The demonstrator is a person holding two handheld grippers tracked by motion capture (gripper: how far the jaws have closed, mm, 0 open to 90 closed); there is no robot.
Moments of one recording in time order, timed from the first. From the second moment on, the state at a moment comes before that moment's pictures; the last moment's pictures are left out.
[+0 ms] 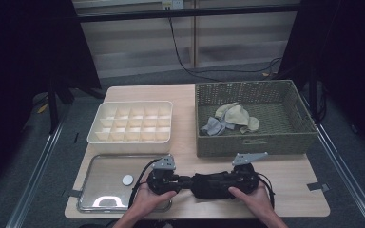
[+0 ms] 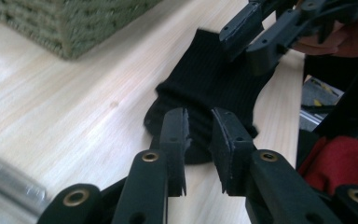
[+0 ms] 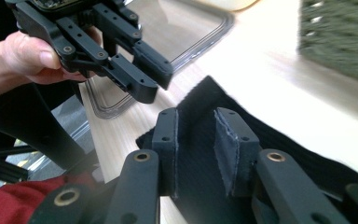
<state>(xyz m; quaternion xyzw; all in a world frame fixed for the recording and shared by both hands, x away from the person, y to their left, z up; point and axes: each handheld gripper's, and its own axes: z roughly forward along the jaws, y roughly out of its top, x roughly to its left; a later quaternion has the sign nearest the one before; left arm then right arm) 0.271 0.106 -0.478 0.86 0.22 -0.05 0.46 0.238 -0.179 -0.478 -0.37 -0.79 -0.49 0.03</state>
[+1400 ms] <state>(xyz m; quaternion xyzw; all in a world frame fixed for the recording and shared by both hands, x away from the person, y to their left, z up) 0.279 0.027 -0.502 0.88 0.17 -0.08 0.44 0.225 -0.223 -0.500 -0.44 -0.80 -0.41 0.00</state>
